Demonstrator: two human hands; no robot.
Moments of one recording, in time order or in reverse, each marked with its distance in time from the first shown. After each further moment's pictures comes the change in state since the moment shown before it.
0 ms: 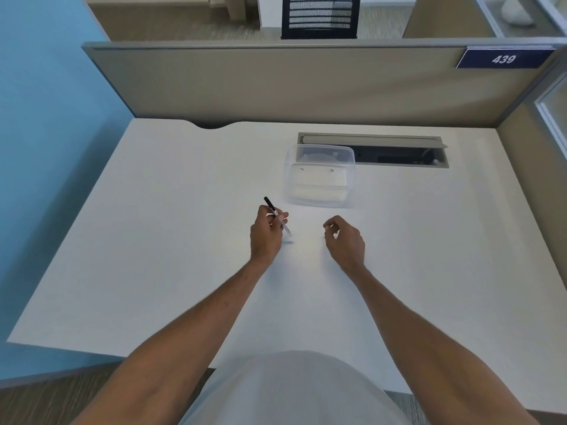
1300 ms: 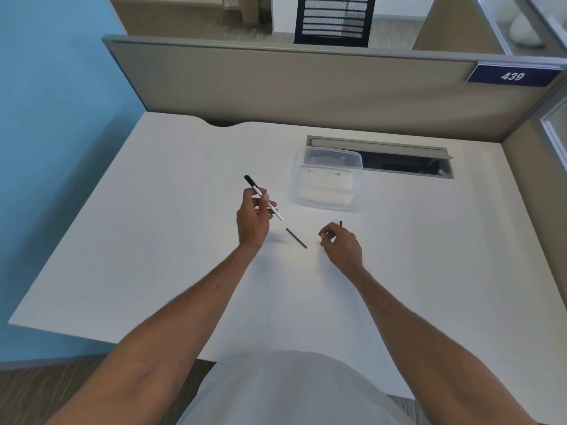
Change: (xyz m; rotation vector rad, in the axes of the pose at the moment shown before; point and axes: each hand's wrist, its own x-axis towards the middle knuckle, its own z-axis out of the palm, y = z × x) left_hand 0.015 0.020 -0.039 -0.063 0.137 0.062; right_hand -0.009 -0.013 0.003 -0.066 -0.154 -0.007
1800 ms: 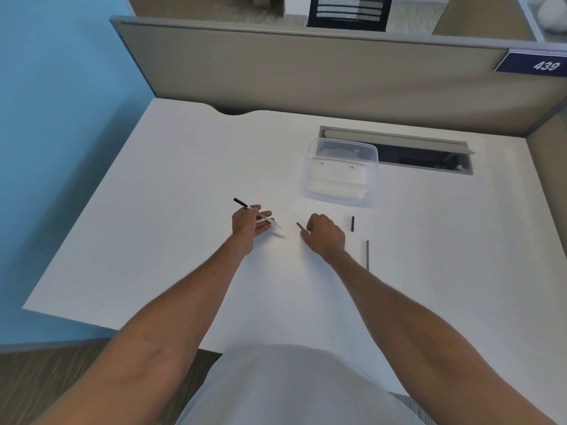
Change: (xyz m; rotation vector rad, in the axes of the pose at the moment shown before) left_hand 0.030 -0.035 -0.032 -0.321 0.032 -0.638; right_hand 0.019 -0.055 0.040 -0.331 -0.198 -0.079
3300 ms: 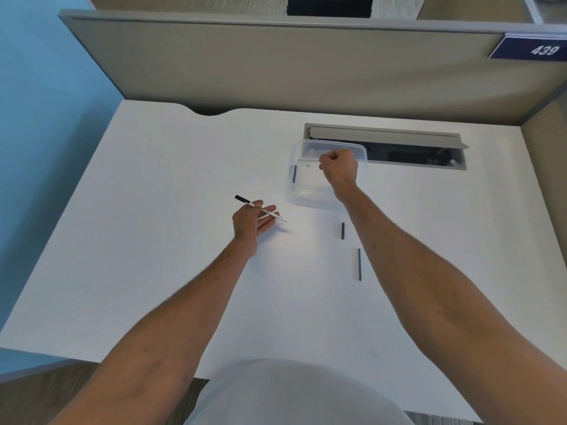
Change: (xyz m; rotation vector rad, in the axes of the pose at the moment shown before) left_hand 0.024 0.007 0.055 -0.058 -0.078 -0.024; right_hand 0.144 0.007 -0.106 0.699 0.385 0.194
